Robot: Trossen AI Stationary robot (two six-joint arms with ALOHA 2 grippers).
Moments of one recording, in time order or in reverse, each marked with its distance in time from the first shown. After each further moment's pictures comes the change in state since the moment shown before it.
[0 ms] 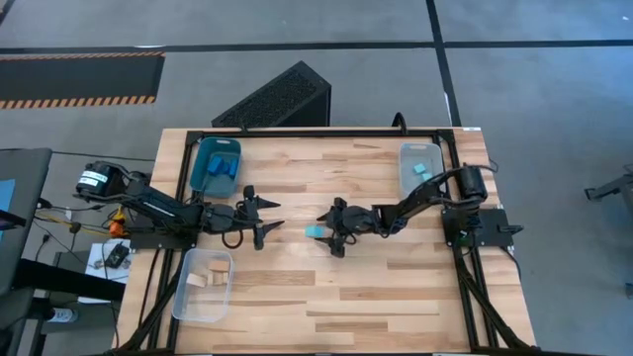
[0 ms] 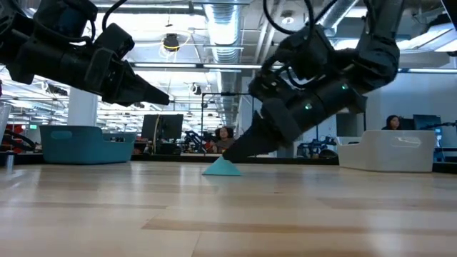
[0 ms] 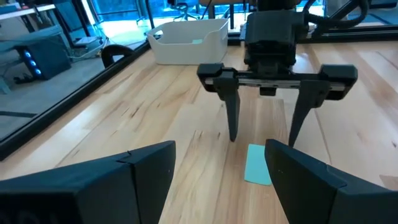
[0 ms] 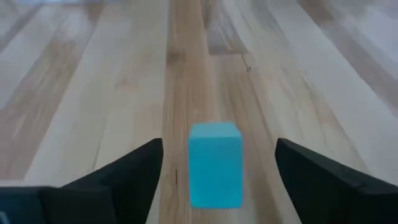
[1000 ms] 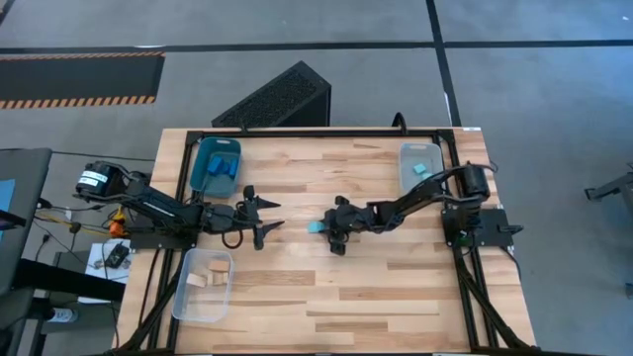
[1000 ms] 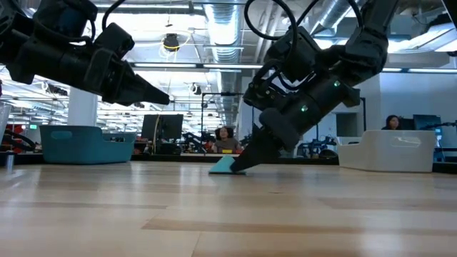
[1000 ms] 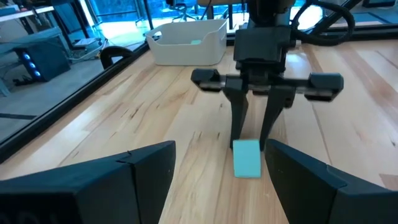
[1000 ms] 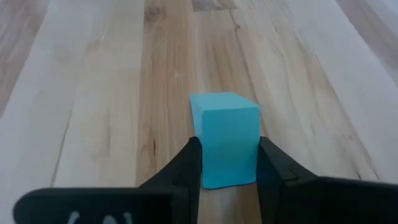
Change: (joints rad) left arm 0.000 0.000 0.000 0.003 0.004 0.011; right arm -0.021 -0.018 0.071 -0.257 -0.006 0.019
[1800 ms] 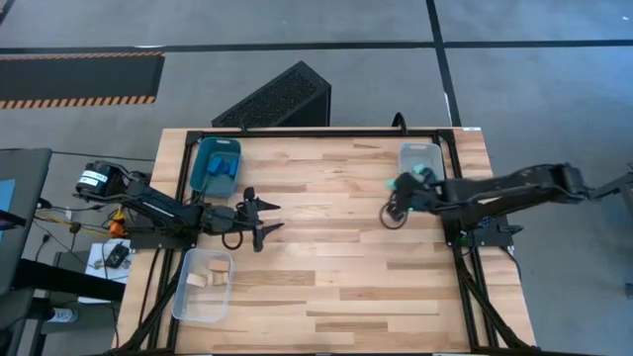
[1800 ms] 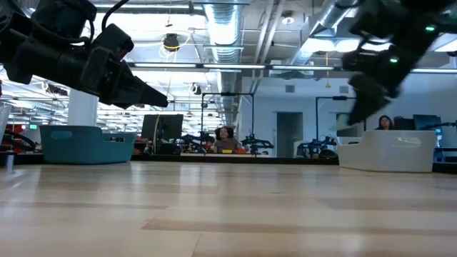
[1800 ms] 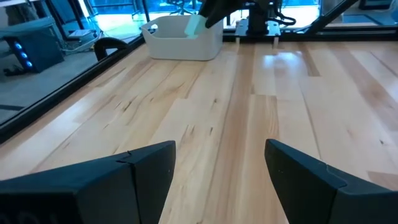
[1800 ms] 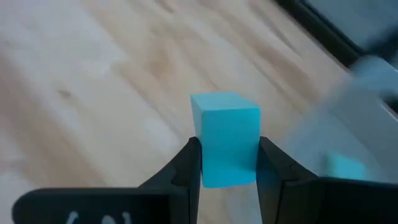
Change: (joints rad) left arm -0.017 0.000 0.000 -0.022 -0.001 -0.048; right arm -0.033 -0.883 -0.233 -1.062 0.483 0.438
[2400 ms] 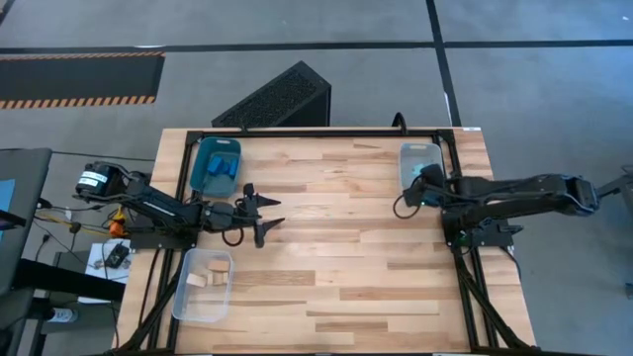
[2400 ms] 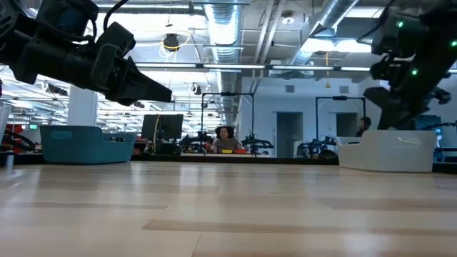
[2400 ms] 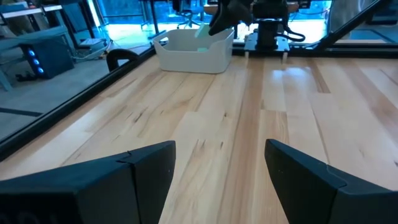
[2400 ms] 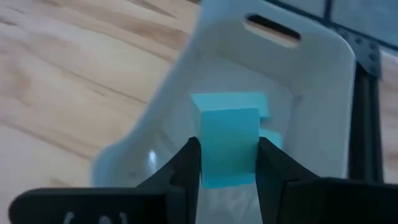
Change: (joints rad) left arm 0.037 0.000 0.000 0.054 0.003 0.011; right arm -0.120 -0.232 -0.127 -0.258 0.175 0.352
